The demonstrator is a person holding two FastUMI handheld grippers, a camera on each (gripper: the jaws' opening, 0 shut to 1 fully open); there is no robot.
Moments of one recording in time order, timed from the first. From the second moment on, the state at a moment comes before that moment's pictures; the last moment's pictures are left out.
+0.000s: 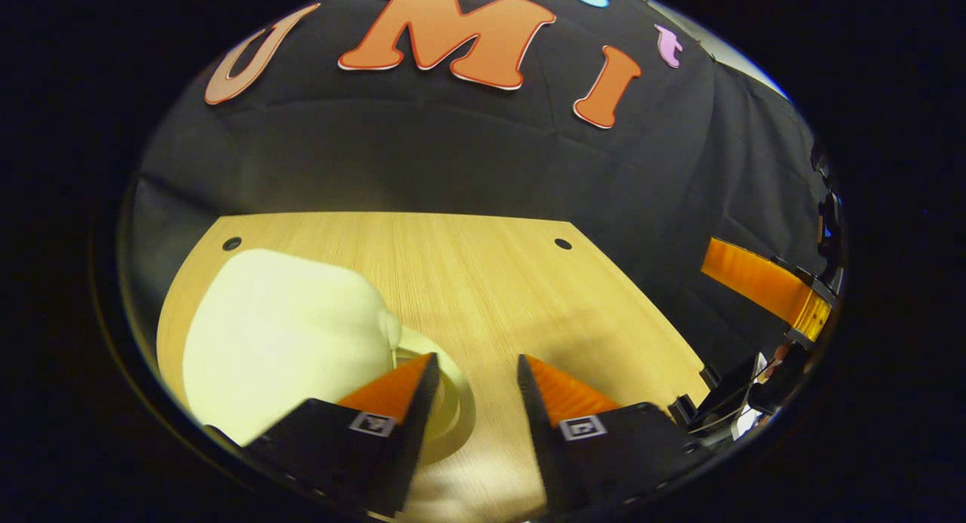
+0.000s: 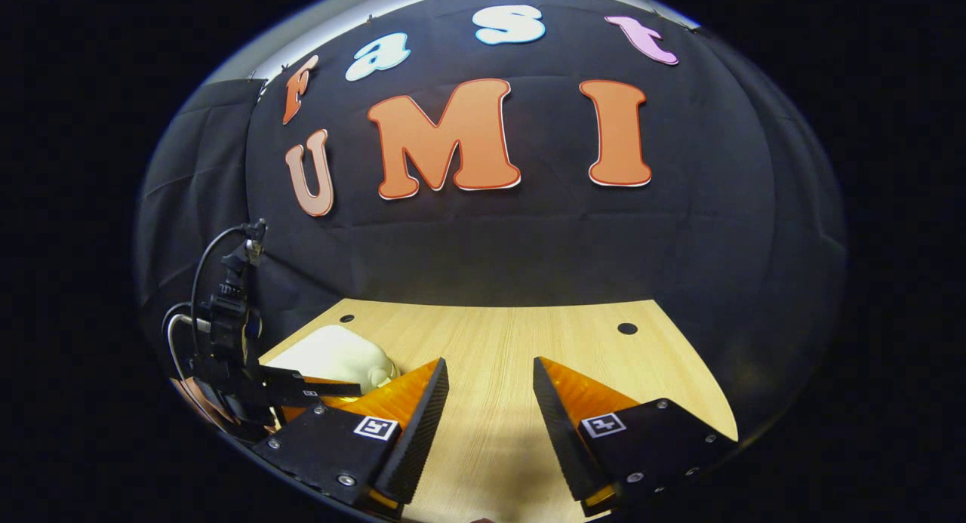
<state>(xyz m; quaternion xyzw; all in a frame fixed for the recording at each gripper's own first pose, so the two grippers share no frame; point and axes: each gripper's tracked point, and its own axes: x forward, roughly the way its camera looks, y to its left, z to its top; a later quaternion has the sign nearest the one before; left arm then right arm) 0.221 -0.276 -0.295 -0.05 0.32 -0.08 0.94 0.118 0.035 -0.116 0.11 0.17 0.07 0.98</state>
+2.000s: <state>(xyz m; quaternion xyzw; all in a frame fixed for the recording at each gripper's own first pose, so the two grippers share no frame) 0.223 -0.216 -0.079 0.05 -0.01 -0.01 1.00 0.138 0.077 0.005 0.06 -0.01 0.01 1.00</state>
